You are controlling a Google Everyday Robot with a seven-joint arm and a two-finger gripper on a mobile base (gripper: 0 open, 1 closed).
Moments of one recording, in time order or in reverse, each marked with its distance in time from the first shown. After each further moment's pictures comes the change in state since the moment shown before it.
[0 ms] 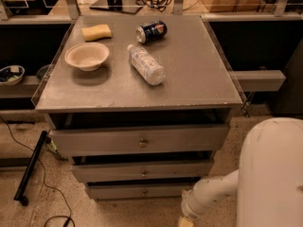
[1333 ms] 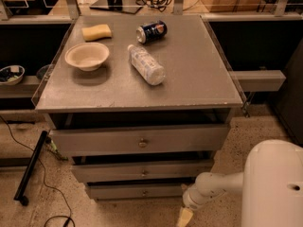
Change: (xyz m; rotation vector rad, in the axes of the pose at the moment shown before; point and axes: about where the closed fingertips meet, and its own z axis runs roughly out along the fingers) arm 0.022 -0.065 0.067 -0.011 -0.071 -0.009
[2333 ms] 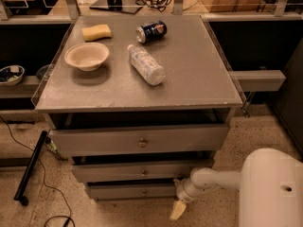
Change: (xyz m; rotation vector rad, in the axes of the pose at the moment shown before) arm -0.026 -0.032 0.033 -0.028 -0.086 -0.051
